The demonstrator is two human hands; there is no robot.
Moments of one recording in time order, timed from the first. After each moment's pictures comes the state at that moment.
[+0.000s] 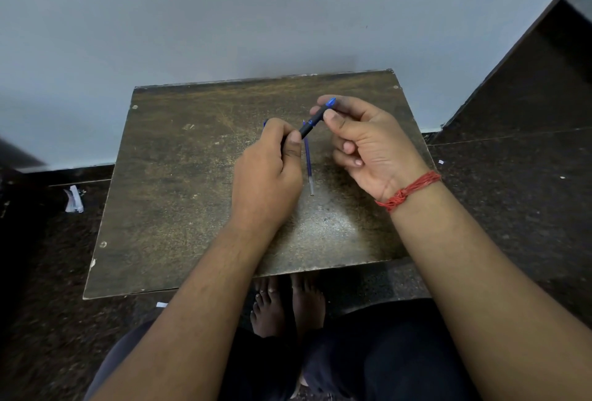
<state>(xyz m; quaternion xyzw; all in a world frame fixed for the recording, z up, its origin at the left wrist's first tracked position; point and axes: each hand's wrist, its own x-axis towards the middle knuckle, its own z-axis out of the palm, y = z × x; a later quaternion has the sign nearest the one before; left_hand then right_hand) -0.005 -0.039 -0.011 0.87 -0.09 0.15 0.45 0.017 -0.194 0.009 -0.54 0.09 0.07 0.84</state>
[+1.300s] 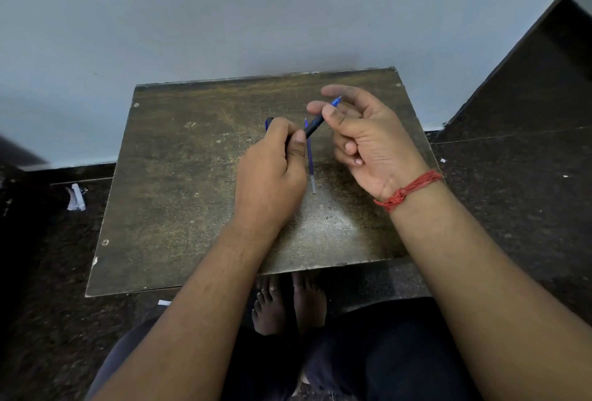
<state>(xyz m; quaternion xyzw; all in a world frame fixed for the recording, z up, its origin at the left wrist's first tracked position) -0.006 -0.040 -0.011 0.87 -0.10 0.14 0.46 0.015 -0.192 0.012 -0.55 0.07 0.05 0.83</state>
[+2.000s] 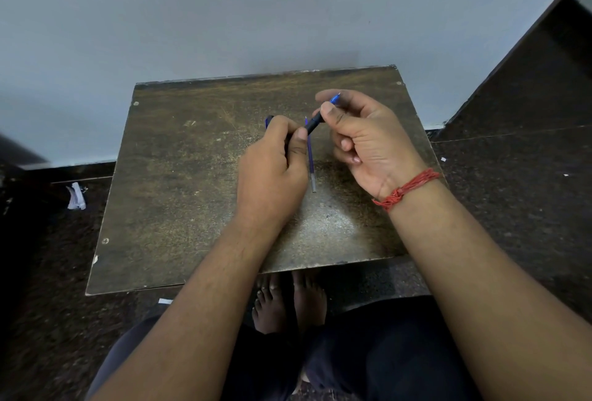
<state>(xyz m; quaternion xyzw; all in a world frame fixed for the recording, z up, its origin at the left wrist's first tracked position) -0.006 -0.042 -0.013 0.86 -0.09 0.13 0.48 0.016 -0.189 0.009 -0.58 0.07 0.04 0.81</state>
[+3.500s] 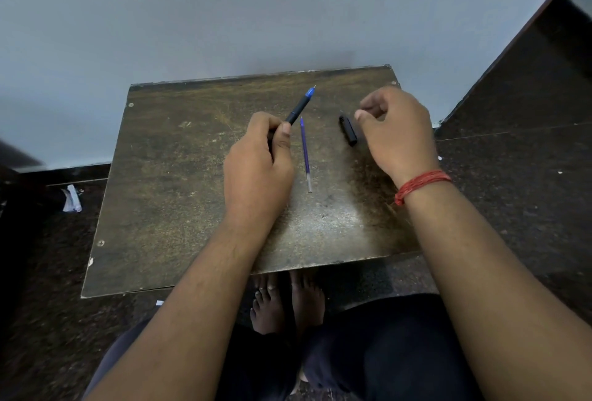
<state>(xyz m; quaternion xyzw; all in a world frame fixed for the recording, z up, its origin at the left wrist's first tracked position) -0.004 -0.036 -0.008 0.87 -0.04 0.16 0.46 0.020 -0.230 0.005 -0.92 0.12 -0.13 0.34</state>
